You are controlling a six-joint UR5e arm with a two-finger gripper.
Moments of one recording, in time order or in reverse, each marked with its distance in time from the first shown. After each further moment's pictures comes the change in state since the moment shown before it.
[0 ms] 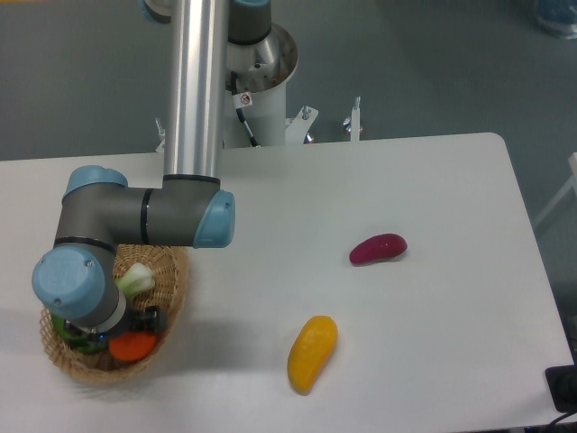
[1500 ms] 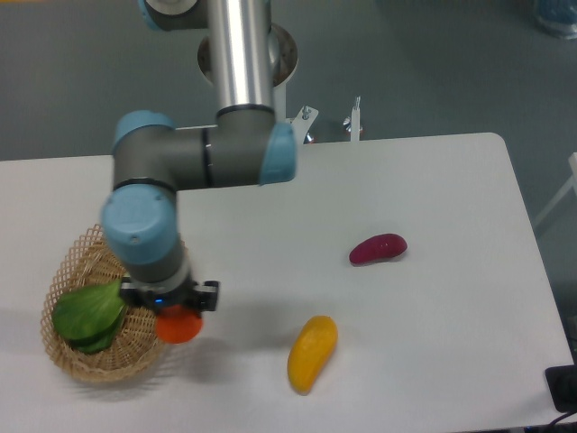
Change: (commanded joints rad) arm 0.261 0.196 -0.104 -0.003 0.003 0.423
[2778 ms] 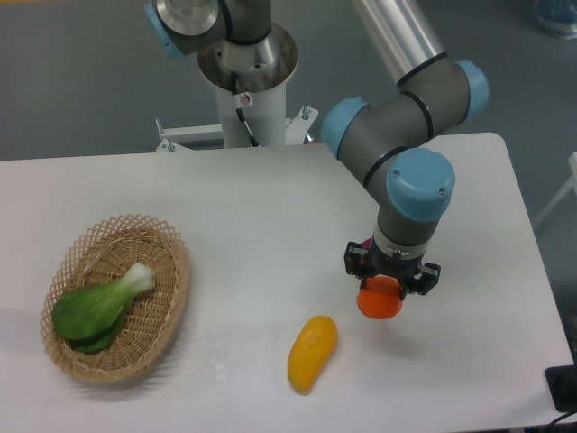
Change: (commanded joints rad) arm 0.364 0.000 -0.060 0.179 -0.009 0.672
